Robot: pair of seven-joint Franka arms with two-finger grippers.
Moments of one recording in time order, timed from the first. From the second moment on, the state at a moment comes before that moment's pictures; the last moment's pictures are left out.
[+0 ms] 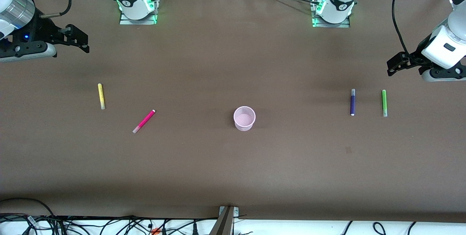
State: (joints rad) left arm -0.05 -0.04 0.03 -1.77 0.06 1.73 -0.07; right arm 0.14 -0.05 -0.02 -1.64 0.01 1.55 -0.03
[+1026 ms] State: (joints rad) left arm -0.05 -0.04 0.03 -1.77 0.06 1.71 -0.07; right arm 0.15 -0.05 -0.02 -1.64 0.01 1.55 -0.03
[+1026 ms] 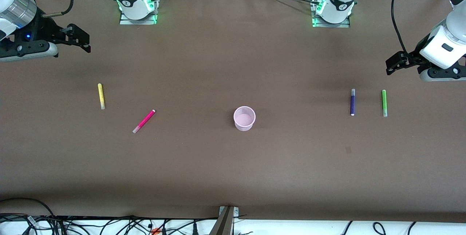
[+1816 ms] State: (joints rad) left arm -0.05 -0.03 0.03 -1.77 0.06 1.70 -0.07; right arm 0.15 -0.05 -0.02 -1.64 0.01 1.55 -0.03
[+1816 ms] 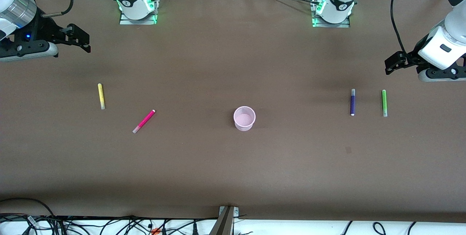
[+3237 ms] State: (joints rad) left arm -0.04 0.31 0.02 -1.81 0.06 1.86 -0.01; right arm 0.15 -0.03 -0.03 -1.64 0.01 1.50 -0.03
